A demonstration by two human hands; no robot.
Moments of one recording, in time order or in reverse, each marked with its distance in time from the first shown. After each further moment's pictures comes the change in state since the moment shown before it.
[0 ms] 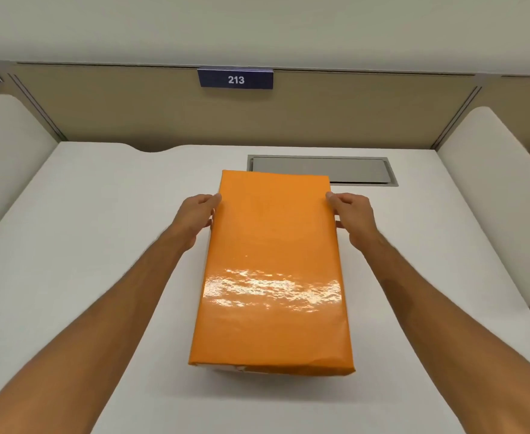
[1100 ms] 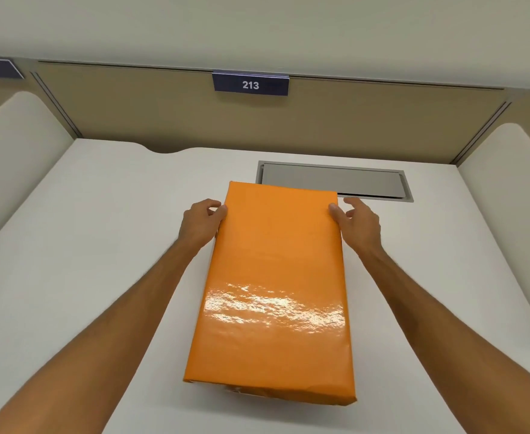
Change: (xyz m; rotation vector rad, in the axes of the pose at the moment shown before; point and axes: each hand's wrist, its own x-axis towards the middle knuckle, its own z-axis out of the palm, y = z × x) left_hand -0.008 0.009 0.008 0.337 0.162 0.068; right_hand 0.021 -0.001 0.006 -0.458 0.043 -0.087
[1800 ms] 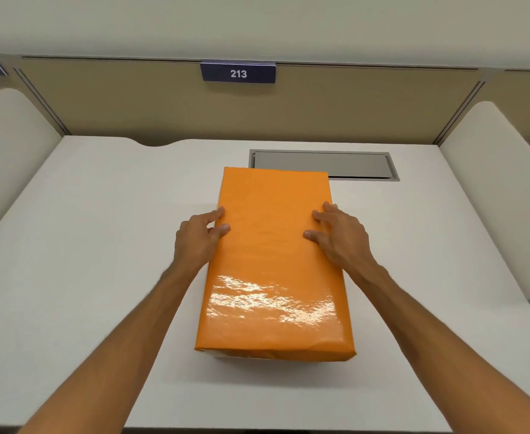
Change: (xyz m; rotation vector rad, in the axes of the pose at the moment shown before) left_hand -0.067 -0.027 0.000 0.164 -0.010 0.130; right_hand -0.091 0.004 0.003 -0.337 -0.111 -0.259
